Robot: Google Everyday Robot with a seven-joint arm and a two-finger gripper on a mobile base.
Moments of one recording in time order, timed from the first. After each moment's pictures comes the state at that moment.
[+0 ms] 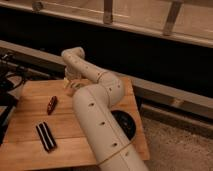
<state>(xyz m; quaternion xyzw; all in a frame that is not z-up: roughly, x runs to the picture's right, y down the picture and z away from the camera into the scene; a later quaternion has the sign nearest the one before) -0.228 -0.030 1.001 -0.34 0.02 0.39 0.86</state>
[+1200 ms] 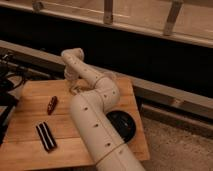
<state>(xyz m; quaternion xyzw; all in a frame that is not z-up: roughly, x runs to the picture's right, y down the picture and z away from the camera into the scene) -0.224 -0.016 1.007 -0.37 0.02 0.38 0.85</state>
